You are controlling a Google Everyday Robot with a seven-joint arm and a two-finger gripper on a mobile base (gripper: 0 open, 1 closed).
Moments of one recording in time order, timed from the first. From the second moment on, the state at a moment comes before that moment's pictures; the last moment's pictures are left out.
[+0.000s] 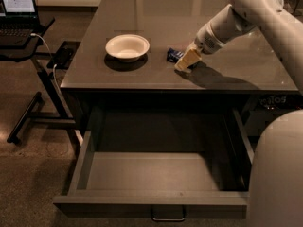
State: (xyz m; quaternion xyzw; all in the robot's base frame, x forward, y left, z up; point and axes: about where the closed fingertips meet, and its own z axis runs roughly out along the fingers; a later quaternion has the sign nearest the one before) arm 0.722 -0.131 0.841 -0.49 0.81 0.15 0.29
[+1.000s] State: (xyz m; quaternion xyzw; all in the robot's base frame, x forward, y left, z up) arm 0.722 -0.130 0.841 -0.49 0.81 0.15 0.29
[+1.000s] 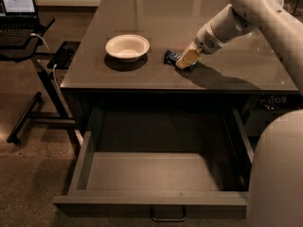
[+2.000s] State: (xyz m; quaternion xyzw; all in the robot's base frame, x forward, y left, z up) arm 0.671 -0.135 0.870 -0.52 0.79 0.13 0.29
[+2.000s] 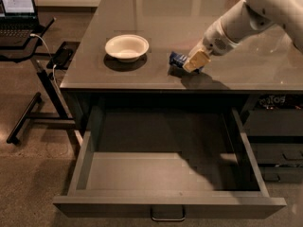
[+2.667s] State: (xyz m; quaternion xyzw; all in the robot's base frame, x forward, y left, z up) arm 0.581 -0.164 0.874 -0.50 0.80 0.11 0.31
